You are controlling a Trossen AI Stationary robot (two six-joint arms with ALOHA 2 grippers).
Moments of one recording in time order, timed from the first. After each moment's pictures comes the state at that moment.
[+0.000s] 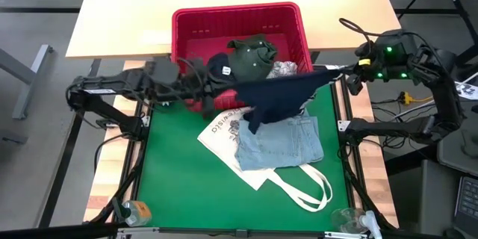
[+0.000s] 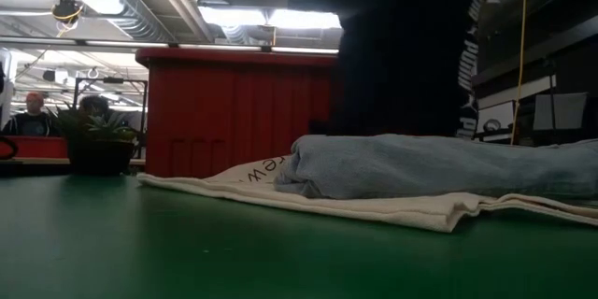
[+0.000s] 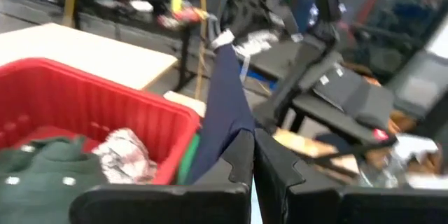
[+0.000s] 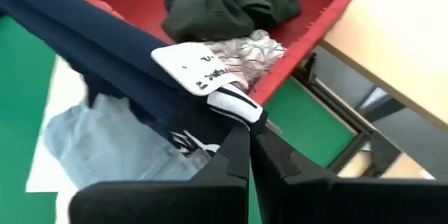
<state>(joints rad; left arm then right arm) -0.08 1.35 1.64 -0.50 -0.33 -0.29 -0.65 1.03 1.80 -1.57 0.00 0.07</state>
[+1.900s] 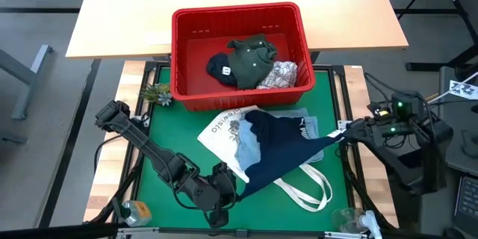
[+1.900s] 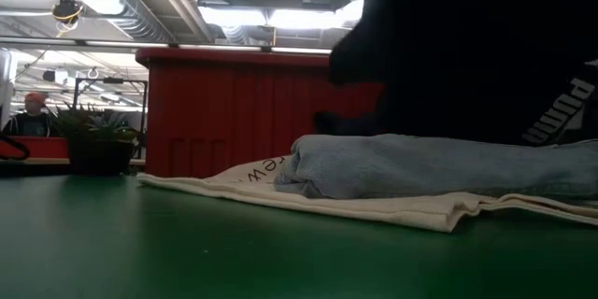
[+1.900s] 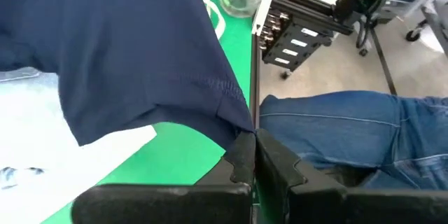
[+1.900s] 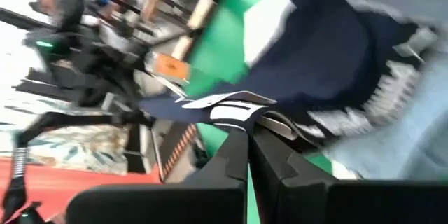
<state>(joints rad) -0.62 1.80 1.64 -0.53 -0.32 -0.73 -1.10 0.28 1.05 -1.58 -1.00 0.31</state>
